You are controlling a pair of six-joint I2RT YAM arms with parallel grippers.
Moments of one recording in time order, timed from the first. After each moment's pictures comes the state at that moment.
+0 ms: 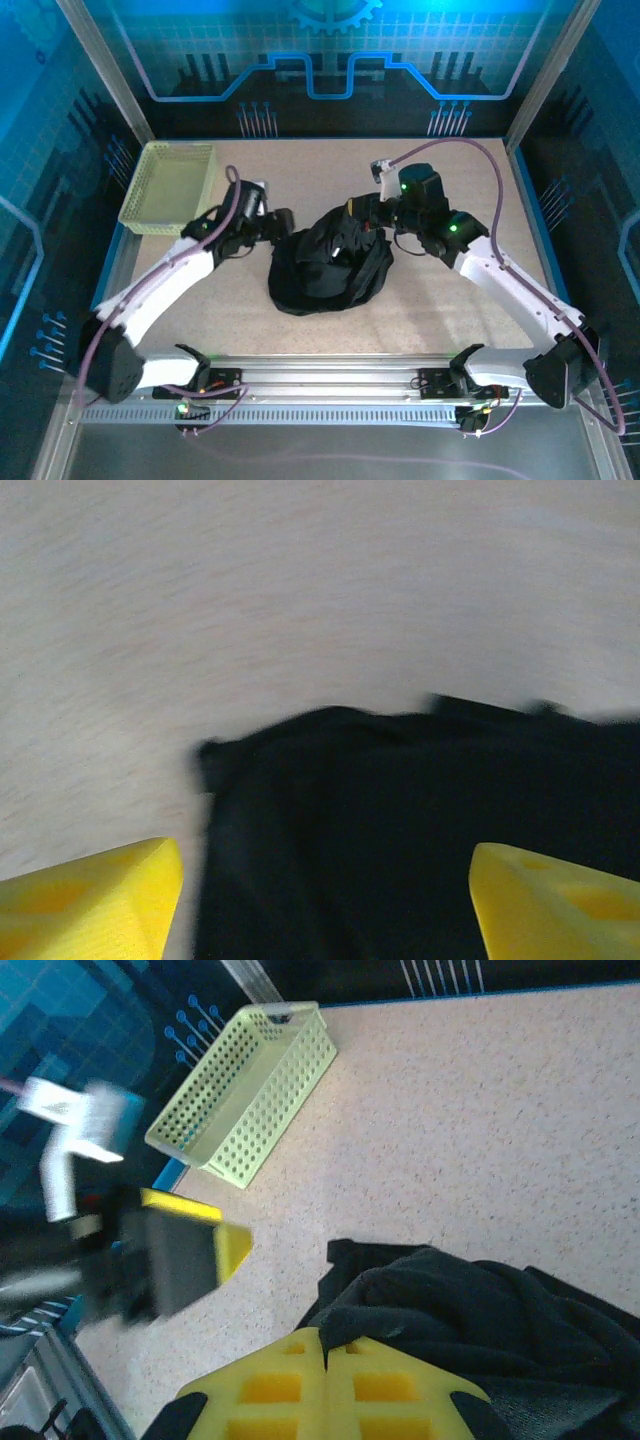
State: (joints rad) left arm -0.49 1.24 1.04 -0.51 -0.02 -0.52; right arm 0.55 1.25 1.17 -0.40 -0.27 0.43
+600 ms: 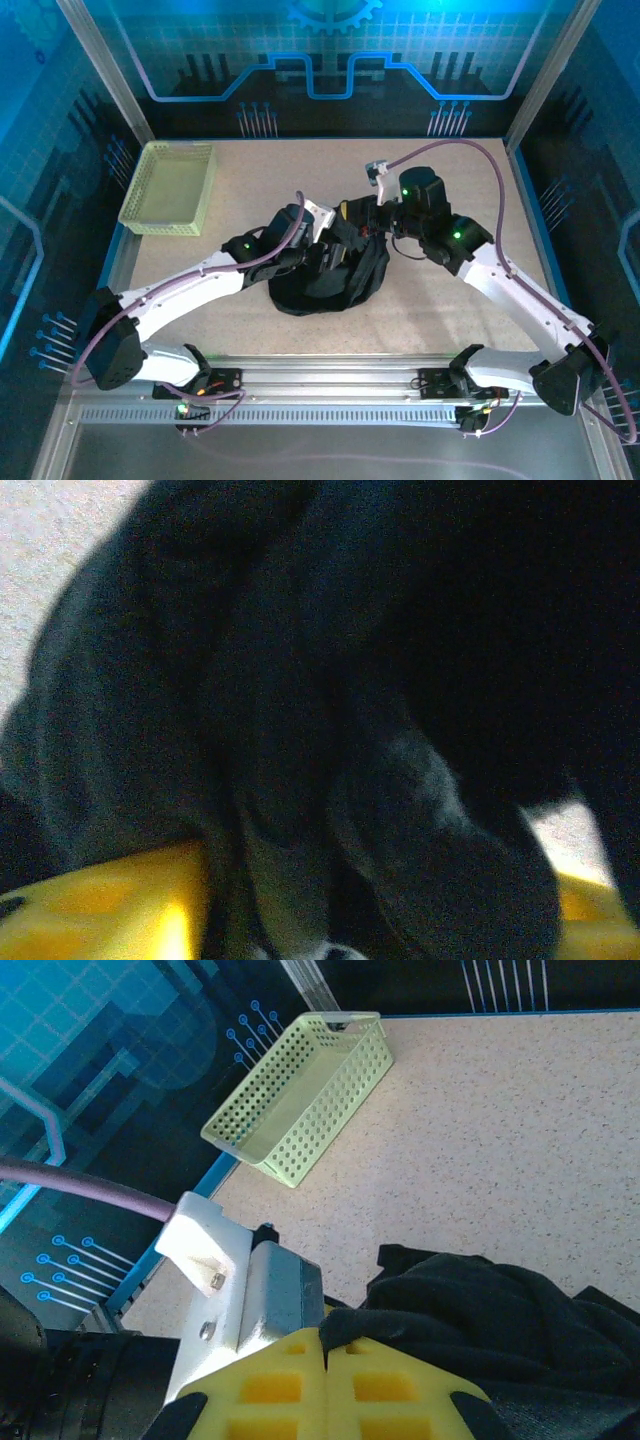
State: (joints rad) left arm -0.77 1.37 1.03 -0.33 -0.01 -0.32; right arm 0.60 1.21 1.18 -0.39 -0.29 0.42
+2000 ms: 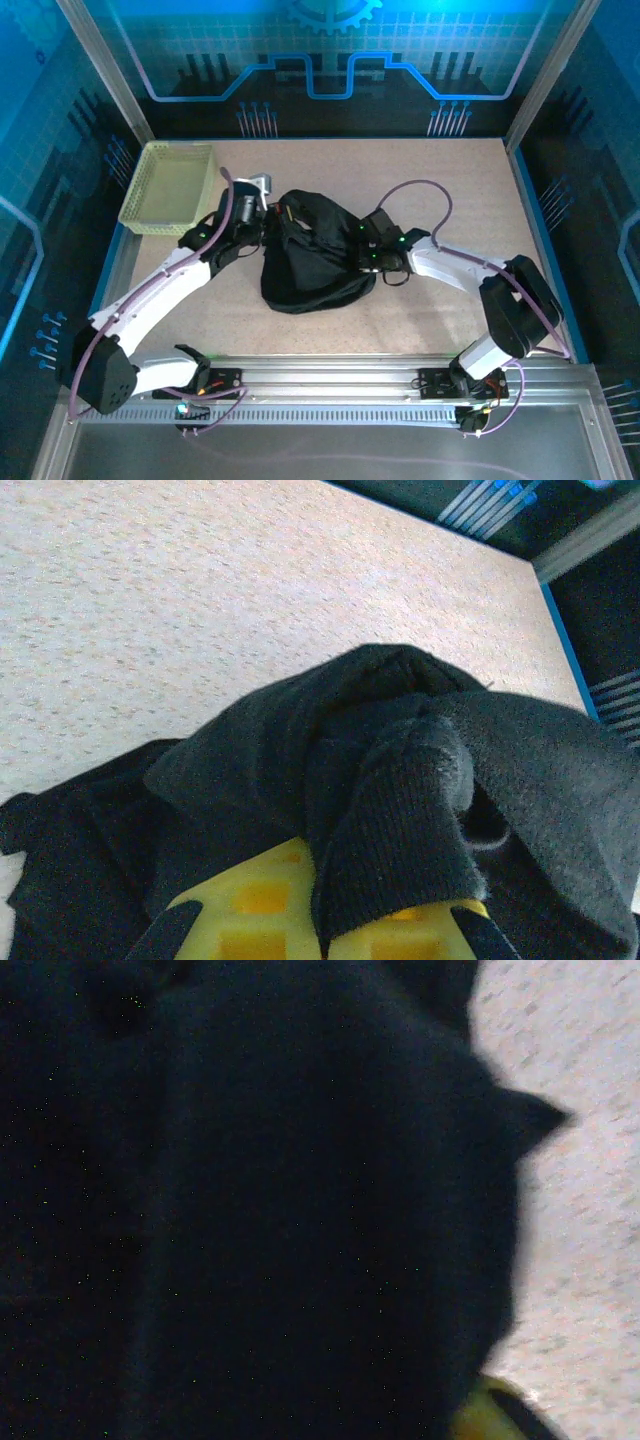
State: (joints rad) left arm -0.44 1.22 0.97 -0.33 0.05 -0.65; right arm 0.59 1.55 0.94 -0.49 0.06 0.60
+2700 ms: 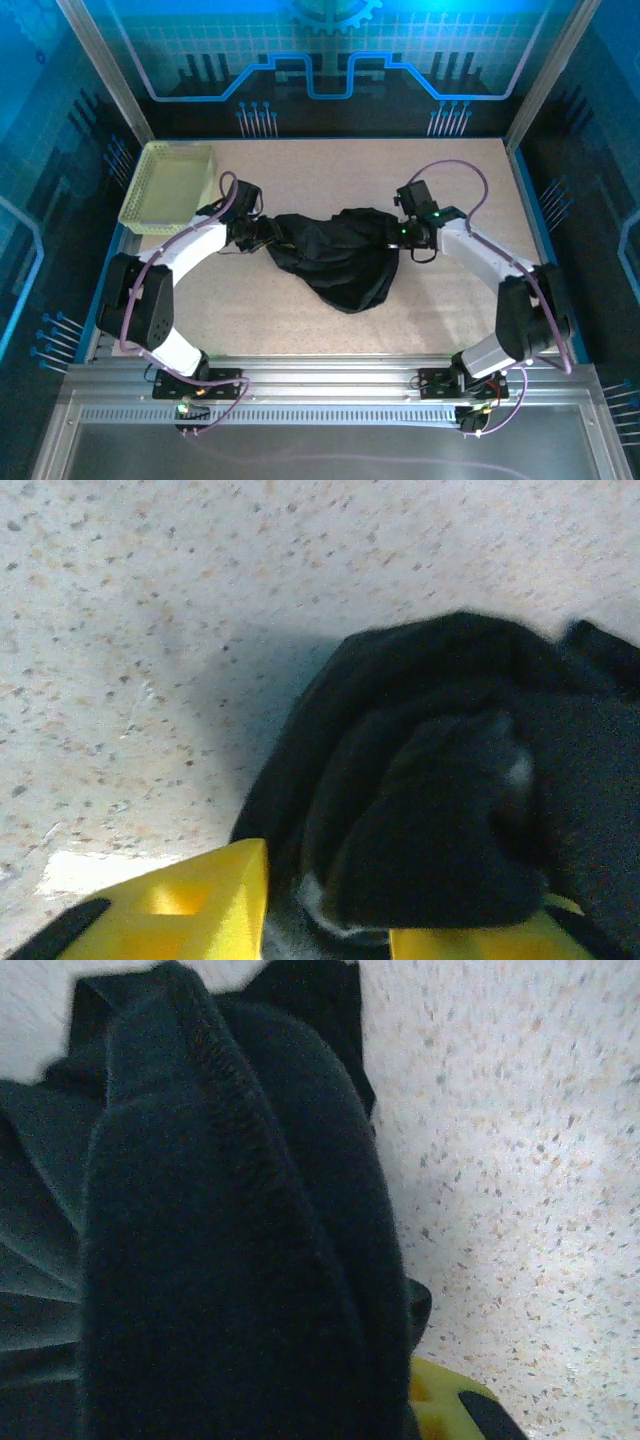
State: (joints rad) left arm -0.26 1.58 1.05 -0.56 0.17 -0.76; right arm 0.35 1.53 1.04 -0.60 -0.05 0.40
